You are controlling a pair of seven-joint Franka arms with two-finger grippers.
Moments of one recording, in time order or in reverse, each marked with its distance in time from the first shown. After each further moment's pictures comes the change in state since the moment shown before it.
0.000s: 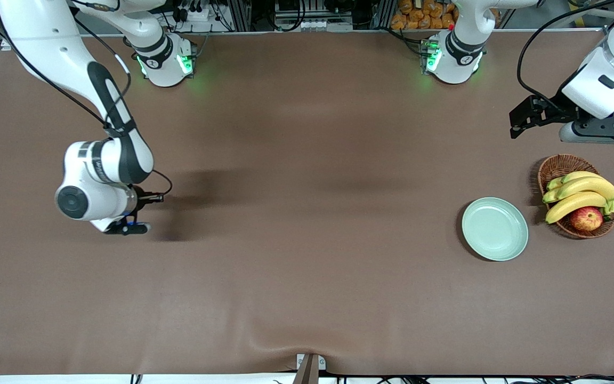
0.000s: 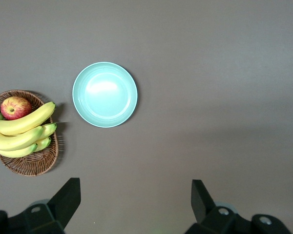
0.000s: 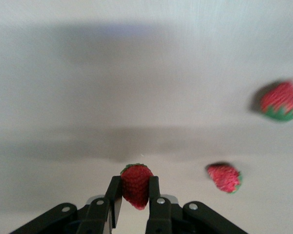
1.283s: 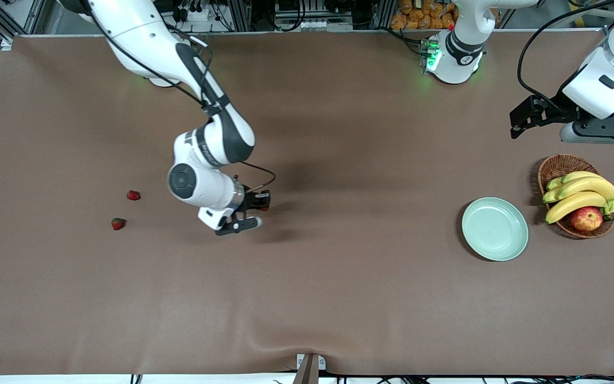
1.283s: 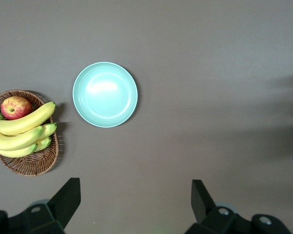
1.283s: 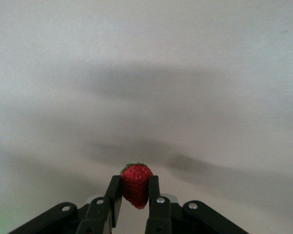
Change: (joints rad) left arm 0.001 0.000 0.000 0.000 0.000 0.000 0.000; right arm 0.435 0.167 0.021 0.166 0.445 0.251 0.001
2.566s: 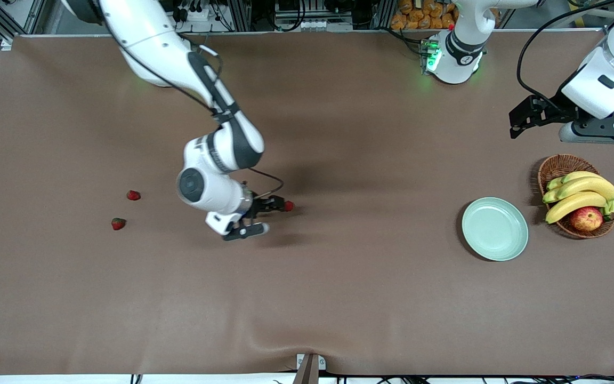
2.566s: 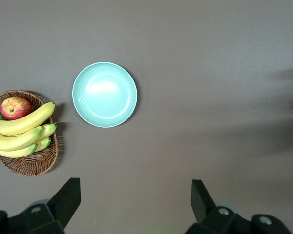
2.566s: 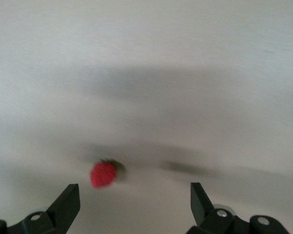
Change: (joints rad) left arm -0.002 0.000 -0.001 0.000 0.000 0.000 0.000; right arm -0.045 0.019 -0.033 0.051 0.028 -0.074 -0.003
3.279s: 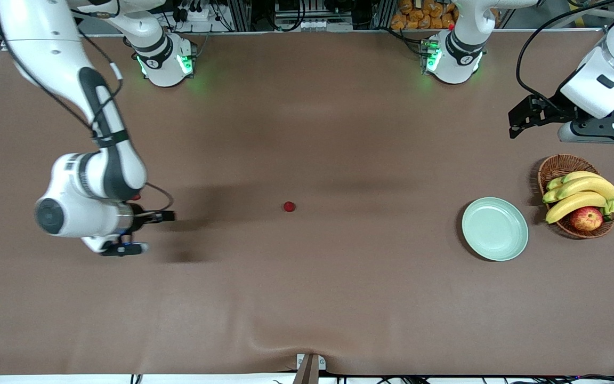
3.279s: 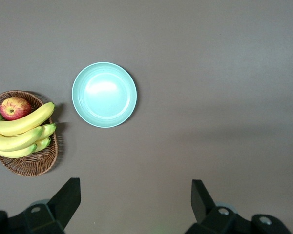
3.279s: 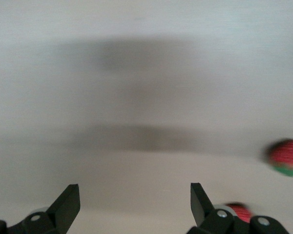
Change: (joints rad) left arm -0.001 0.000 -0.001 0.000 0.000 0.000 0.000; right arm -0.427 -0.093 -0.009 -0.065 -0.362 -0.210 -0.099
